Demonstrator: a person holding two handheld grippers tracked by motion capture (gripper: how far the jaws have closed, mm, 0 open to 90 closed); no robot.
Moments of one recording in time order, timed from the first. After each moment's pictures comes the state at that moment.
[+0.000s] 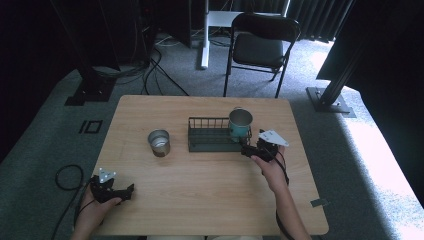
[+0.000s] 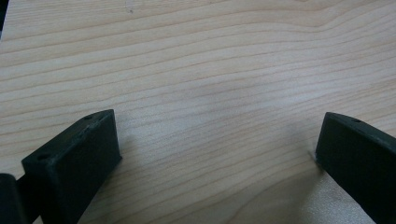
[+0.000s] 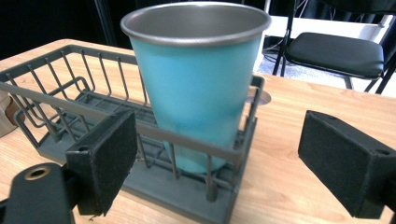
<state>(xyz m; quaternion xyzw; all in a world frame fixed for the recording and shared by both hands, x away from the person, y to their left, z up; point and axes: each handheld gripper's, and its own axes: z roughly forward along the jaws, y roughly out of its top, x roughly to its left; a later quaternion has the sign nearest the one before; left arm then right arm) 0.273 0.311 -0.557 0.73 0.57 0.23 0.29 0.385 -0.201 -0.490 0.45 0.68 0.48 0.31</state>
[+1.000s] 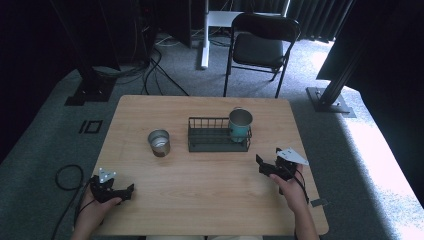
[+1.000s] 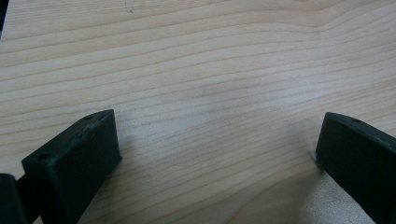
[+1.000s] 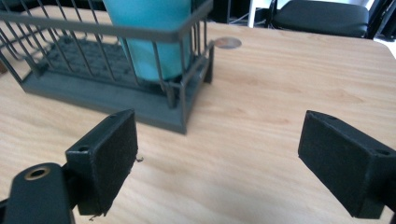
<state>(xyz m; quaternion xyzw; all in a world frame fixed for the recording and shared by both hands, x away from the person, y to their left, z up) 0.273 0.311 -0.557 0.73 0.57 0.23 0.29 0.338 -0.259 -0.520 0.48 0.69 0.45 0.29</state>
